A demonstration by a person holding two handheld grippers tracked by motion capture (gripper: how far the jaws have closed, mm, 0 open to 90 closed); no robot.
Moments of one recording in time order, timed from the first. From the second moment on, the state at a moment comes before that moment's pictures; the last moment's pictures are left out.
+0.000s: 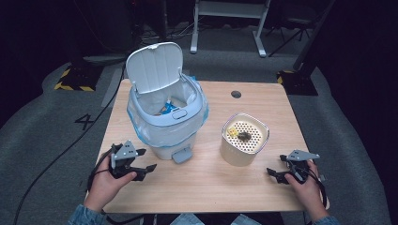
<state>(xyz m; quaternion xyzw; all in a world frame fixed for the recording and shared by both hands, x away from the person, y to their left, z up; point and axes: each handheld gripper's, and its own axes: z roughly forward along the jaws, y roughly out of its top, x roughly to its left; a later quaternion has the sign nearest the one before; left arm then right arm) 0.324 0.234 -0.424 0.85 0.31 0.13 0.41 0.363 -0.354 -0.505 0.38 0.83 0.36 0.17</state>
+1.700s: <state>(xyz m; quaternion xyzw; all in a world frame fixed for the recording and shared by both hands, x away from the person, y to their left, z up) 0.398 0.272 -0.269 0.72 0.38 0.24 0.53 0.363 -0.354 -0.505 0.38 0.83 0.36 0.17</state>
